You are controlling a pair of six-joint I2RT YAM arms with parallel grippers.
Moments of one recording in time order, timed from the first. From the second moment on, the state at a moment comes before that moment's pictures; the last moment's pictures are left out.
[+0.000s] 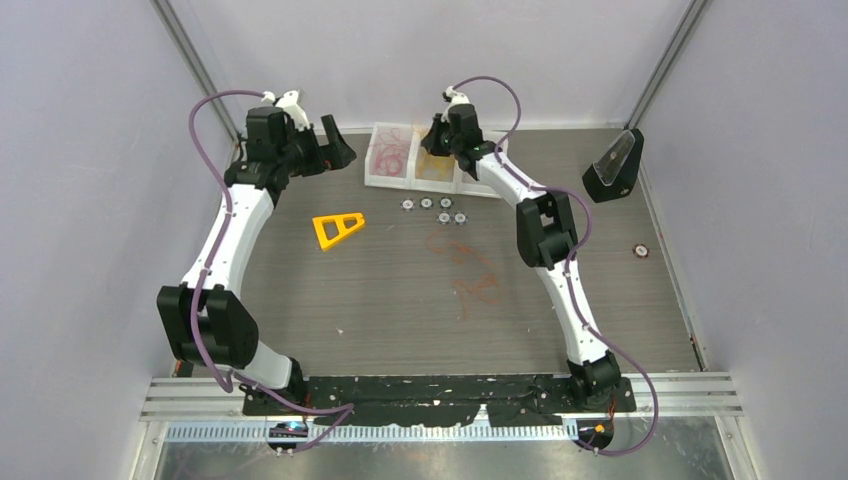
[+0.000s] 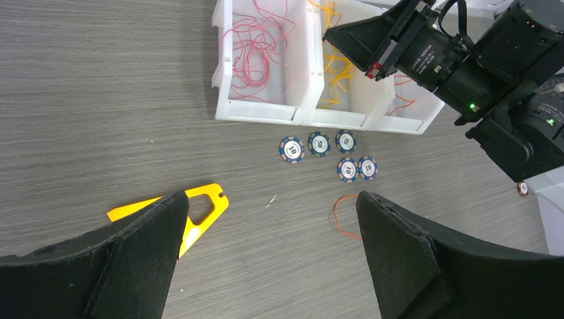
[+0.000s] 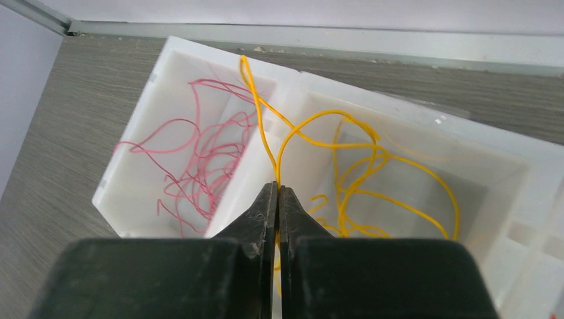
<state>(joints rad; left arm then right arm) -0.08 1.51 1.43 -0.43 0.29 -0.31 0.42 2.60 2.31 -0.08 -0.14 0.42</state>
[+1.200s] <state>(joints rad) -0.08 1.53 1.44 -0.43 0.34 -0.32 0.44 2.51 2.24 -0.34 -0.12 0.24</state>
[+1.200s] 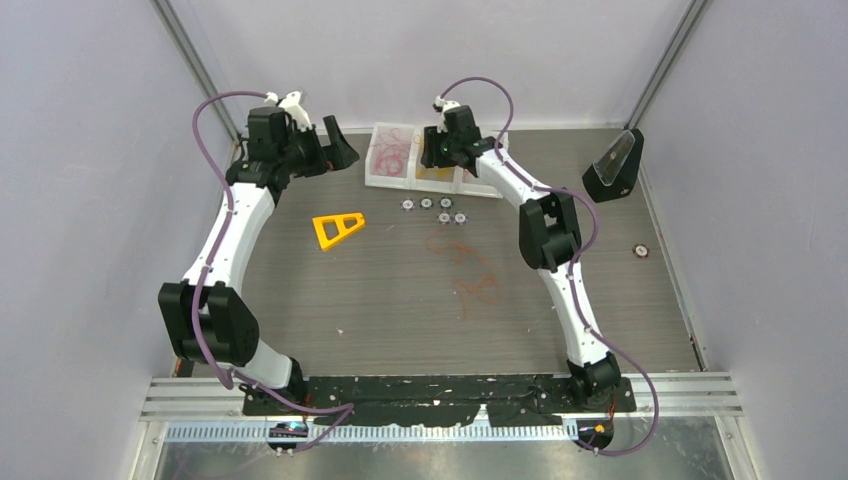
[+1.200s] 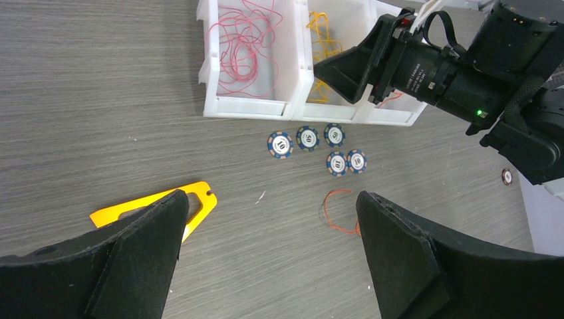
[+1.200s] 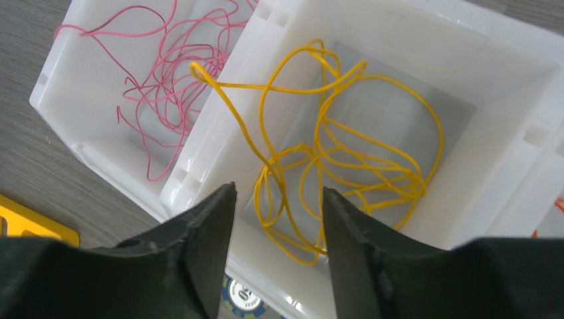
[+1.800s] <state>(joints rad) -0.08 1.46 1.39 -0.40 0.37 -0.30 0.43 1.85 1.75 -0.56 -0.41 -0.31</state>
